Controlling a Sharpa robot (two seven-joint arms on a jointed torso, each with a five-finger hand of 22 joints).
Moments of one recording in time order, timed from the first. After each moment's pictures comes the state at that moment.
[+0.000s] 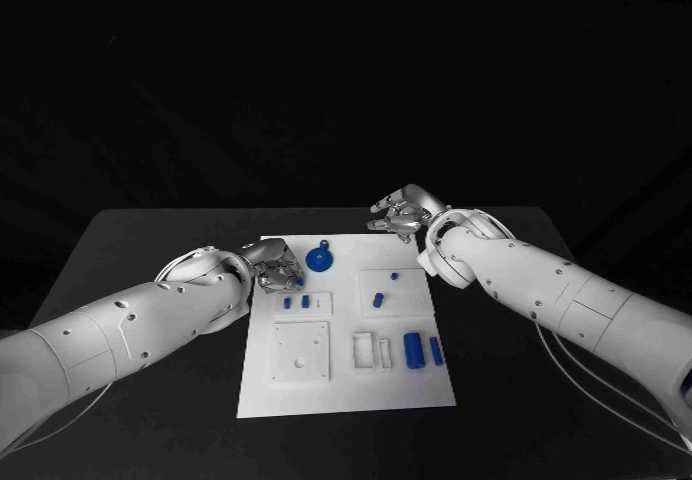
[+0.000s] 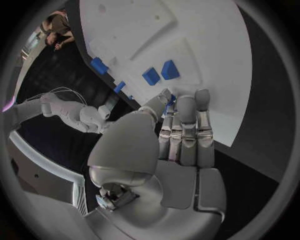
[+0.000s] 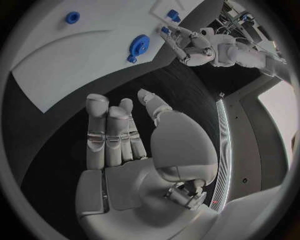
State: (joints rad) left arm 1.24 -0.45 -0.12 1.00 -1.26 -0.18 0.03; left_hand 1.35 -0.04 0.26 -0.15 0.10 1.12 0.11 0.06 0.06 1.22 0.07 0.06 0.06 1.31 -0.02 1.13 0.34 0.09 1.24 -0.04 0.34 1.31; right arm 0.99 -0.60 0.43 1.12 -1.30 -0.32 -0.10; right_hand 1.22 -0.11 0.26 -0.14 0.40 0.96 0.12 0.06 0.06 1.14 0.01 0.79 0.81 1.42 -0.07 0.96 1.03 0.11 1.47 -0.09 0.58 1.31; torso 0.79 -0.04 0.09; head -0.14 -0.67
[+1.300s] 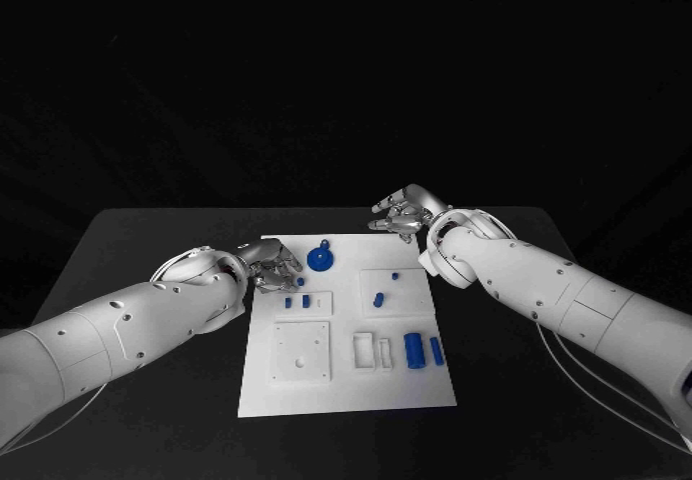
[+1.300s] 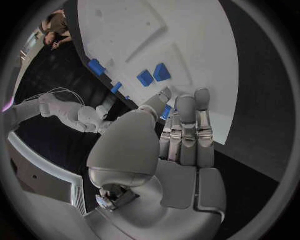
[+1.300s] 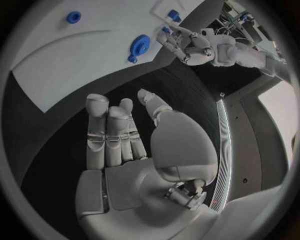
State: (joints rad) left arm 1.24 -0.47 -0.12 1.01 -1.27 -0.17 0.02; left_hand 1.37 -0.06 0.25 -0.14 0.10 0.91 0.07 0.06 0.06 1.24 0.06 0.06 0.06 1.31 -0.03 1.14 0.33 0.09 1.25 -0.05 0.32 1.31; right arm 0.99 -0.60 0.43 1.12 -1.30 -0.32 -0.10; right_hand 1.22 -0.11 0.26 -0.14 0.40 0.96 0.12 0.06 0.06 1.14 0.01 0.79 0.81 1.42 -0.07 0.96 1.03 0.11 1.47 -0.09 0.58 1.31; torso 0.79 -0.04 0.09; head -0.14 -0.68
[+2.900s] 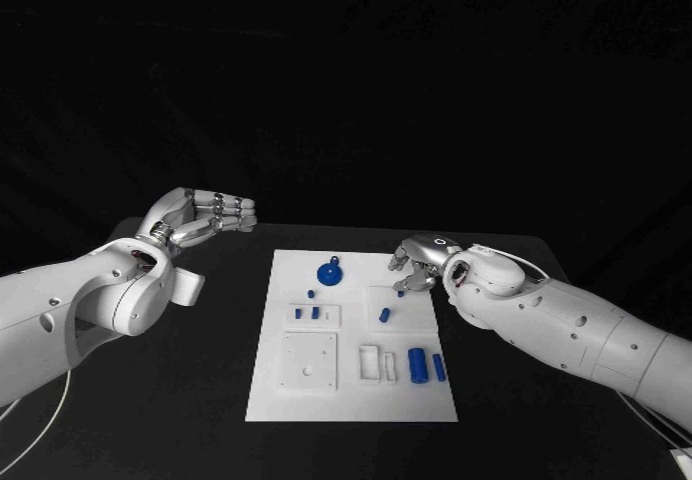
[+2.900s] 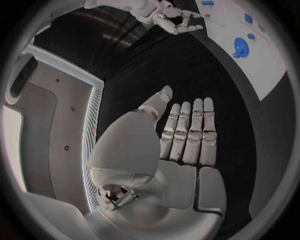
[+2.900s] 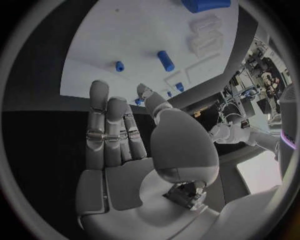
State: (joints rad) left arm 1.33 -0.84 -0.09 1.39 -0.34 -0.32 0.41; left_hand 1.38 -0.02 0.22 -0.17 0.14 1.04 0.15 0.07 0.06 1.08 0.15 0.06 0.06 1.08 0.15 0.06 0.06 0.08 0.97 0.13 0.07 0.30; right arm 0.88 -0.70 0.41 1.23 -1.88 -0.16 -0.08; right_hand 1.26 -0.14 0.28 -0.20 0.24 1.06 0.12 0.06 0.06 1.10 0.09 0.07 0.06 1.41 -0.01 0.88 0.75 0.16 1.46 -0.04 0.39 0.99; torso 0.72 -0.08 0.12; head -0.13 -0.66
